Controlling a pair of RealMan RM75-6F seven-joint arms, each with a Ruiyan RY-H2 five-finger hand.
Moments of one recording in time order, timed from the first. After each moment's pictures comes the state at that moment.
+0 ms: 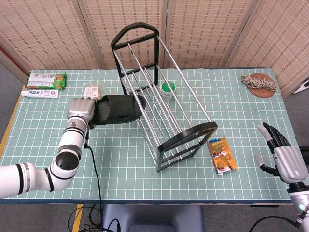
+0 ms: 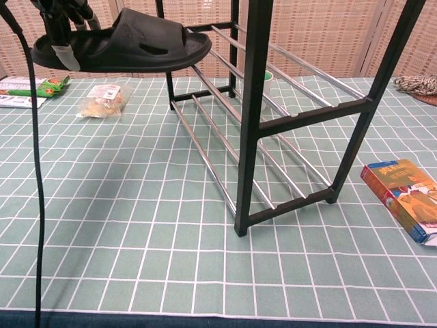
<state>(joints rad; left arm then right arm) -1.39 -1.03 -0.30 -1.82 -0.47 1.03 1.22 0.15 -0.97 0.06 -1.72 -1.54 1.41 0.20</state>
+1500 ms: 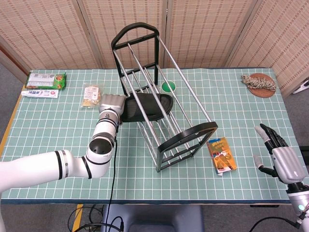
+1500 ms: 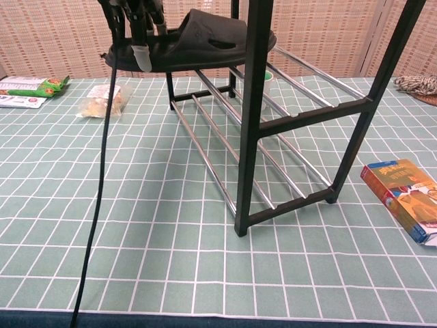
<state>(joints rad) -1.54 -1.25 -0.45 -1.54 -0.68 1.03 1.45 0.16 -0.97 0.05 -1.72 -1.56 1.41 0.22</state>
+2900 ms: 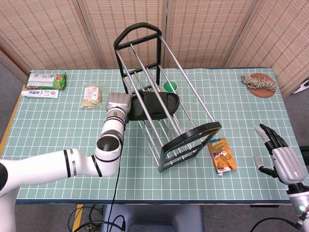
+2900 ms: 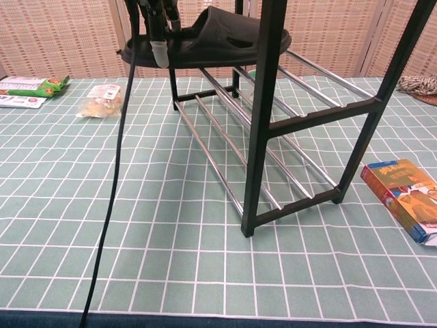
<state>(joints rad) -1.50 -1.34 -0.63 -1.48 -0.65 1.13 1.56 0.16 -0.96 0.05 -1.72 -1.57 1.42 0.23</state>
